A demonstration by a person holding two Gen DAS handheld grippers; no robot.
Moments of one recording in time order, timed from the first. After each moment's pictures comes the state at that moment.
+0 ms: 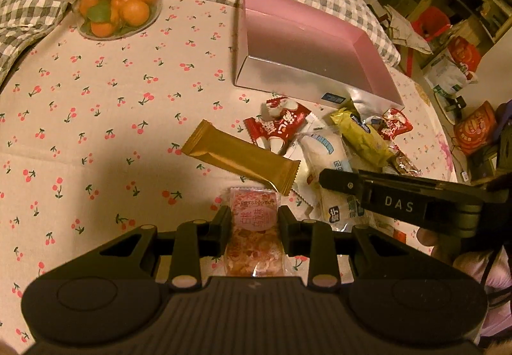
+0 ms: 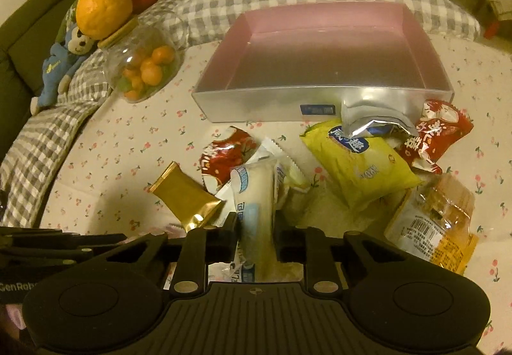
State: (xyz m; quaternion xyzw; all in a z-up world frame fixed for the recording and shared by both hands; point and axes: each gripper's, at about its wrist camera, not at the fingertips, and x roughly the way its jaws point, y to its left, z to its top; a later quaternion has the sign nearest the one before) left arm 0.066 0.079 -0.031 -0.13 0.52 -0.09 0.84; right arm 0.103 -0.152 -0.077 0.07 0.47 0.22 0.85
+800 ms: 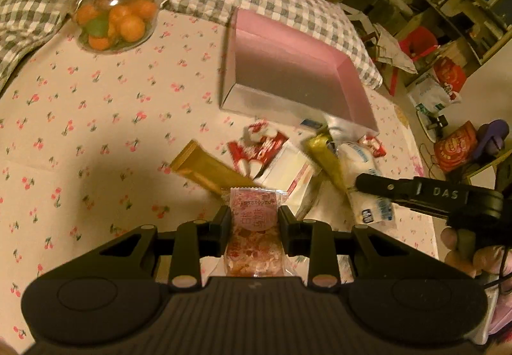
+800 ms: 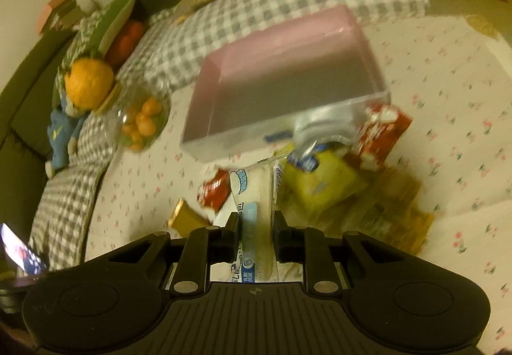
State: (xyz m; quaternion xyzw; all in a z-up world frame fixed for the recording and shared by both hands) left arm 0.074 0.086 -0.003 -0.17 0.51 -0.11 0.84; right arm 0.111 -0.219 -0.035 0.19 0.48 0.18 0.83
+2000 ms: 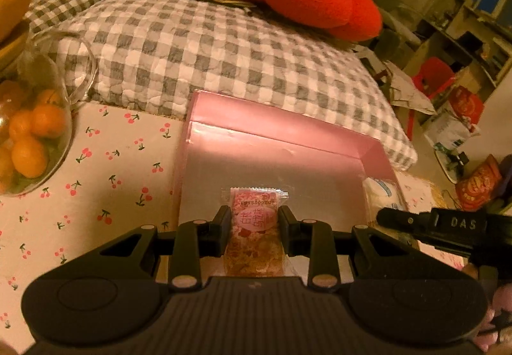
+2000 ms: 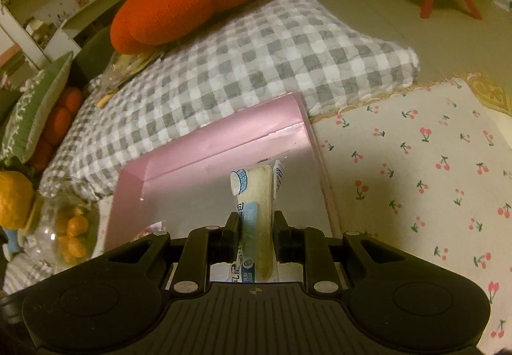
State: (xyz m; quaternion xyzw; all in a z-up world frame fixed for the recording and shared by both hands) left arm 0.241 0.036 -0.037 -0.14 0.43 -0.09 0.89; right arm 0.270 -0.246 -0.067 0.20 0.44 0.10 0.87
